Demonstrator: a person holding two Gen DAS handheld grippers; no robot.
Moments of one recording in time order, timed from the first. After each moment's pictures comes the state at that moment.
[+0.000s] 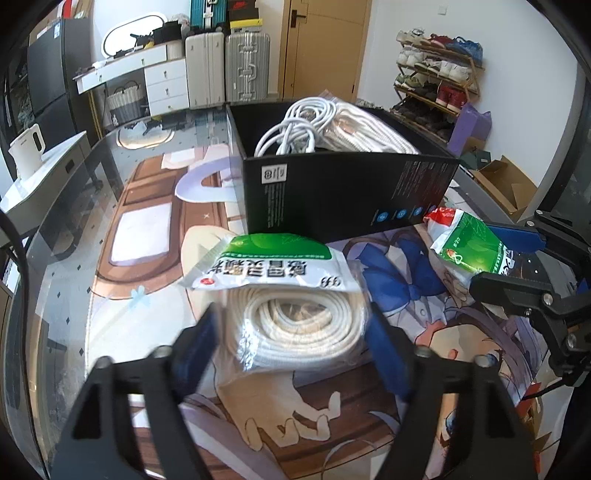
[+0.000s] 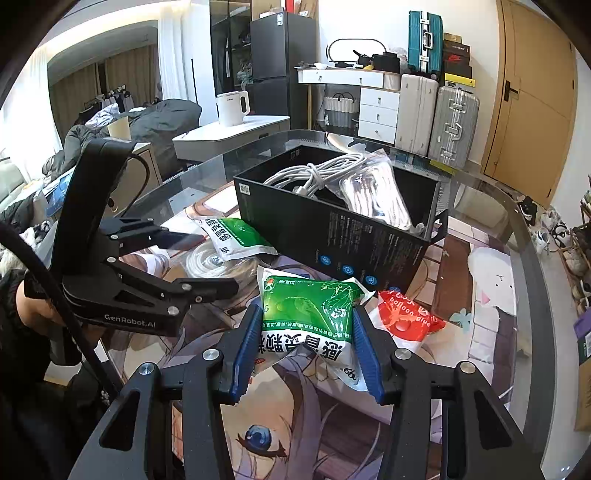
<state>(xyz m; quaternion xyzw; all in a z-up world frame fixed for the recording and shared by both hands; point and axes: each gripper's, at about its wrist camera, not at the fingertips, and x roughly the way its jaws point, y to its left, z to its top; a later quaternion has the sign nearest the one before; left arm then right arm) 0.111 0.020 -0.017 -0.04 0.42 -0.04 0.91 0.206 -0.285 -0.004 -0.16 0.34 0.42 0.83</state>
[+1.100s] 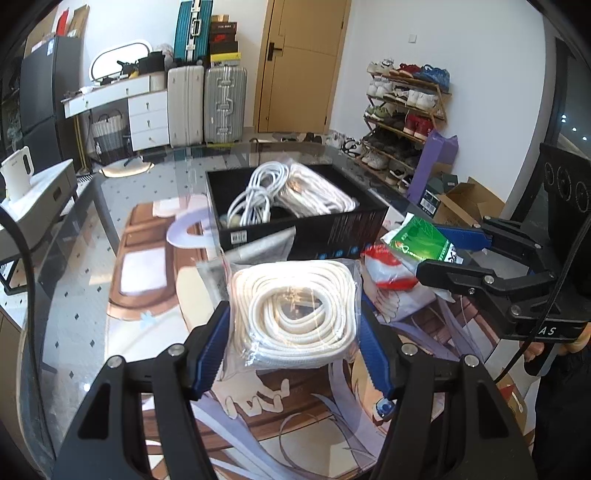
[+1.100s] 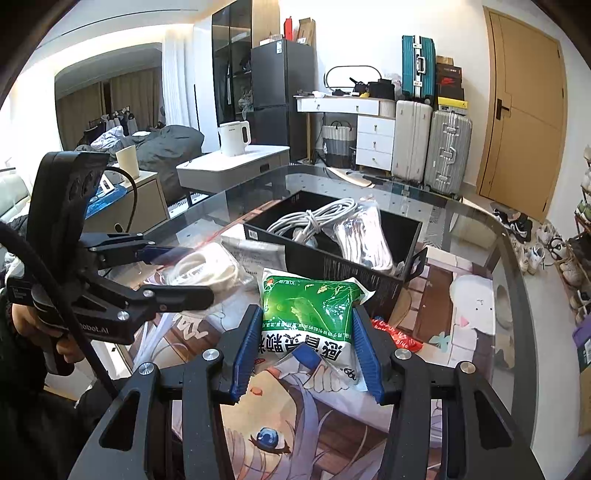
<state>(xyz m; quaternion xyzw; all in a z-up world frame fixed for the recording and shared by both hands) 0.071 0.009 0.041 -0.04 0.35 -0.08 0.93 0.189 -0.310 0.036 -0.13 0.29 0.43 0.85</state>
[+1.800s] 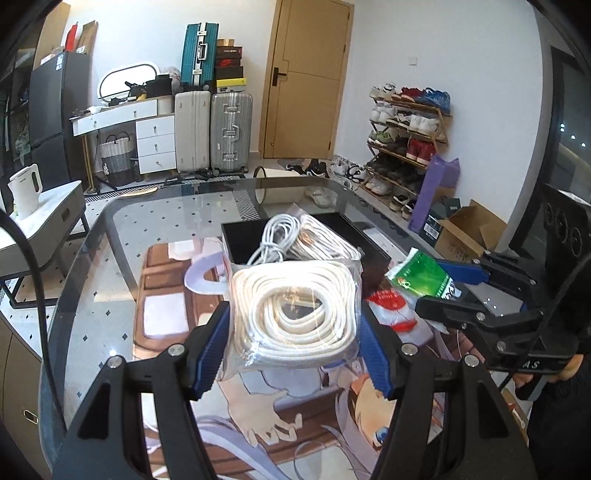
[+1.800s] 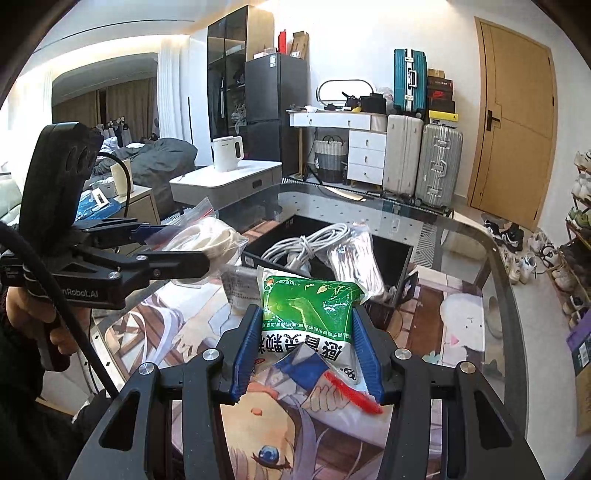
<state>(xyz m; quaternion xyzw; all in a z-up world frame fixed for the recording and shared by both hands) 0.079 0.023 0.076 -0.05 0.31 -0.07 0.95 0.188 -0.307 0.053 -0.12 0.26 0.42 0.86</state>
